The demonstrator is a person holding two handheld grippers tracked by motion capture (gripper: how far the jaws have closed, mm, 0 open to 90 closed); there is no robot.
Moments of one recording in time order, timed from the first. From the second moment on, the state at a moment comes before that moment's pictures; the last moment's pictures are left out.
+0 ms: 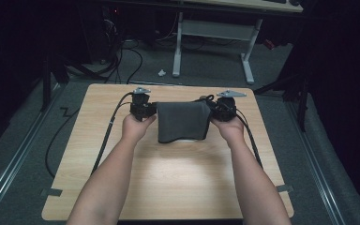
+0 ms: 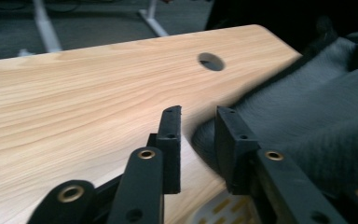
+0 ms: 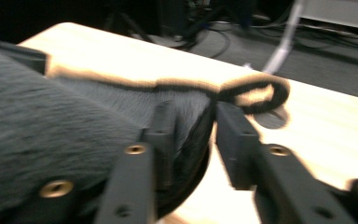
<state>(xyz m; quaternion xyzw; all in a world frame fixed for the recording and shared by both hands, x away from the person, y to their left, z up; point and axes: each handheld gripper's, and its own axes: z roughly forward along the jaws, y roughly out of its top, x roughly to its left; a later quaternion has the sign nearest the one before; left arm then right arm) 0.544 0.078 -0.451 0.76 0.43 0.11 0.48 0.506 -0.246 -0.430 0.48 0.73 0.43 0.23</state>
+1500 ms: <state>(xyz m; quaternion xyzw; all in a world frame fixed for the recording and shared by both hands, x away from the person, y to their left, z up) 0.325 0.174 -0.528 0.77 0.42 0.16 0.45 0.280 -0.304 -0.519 0.51 0.72 0.36 0.32</state>
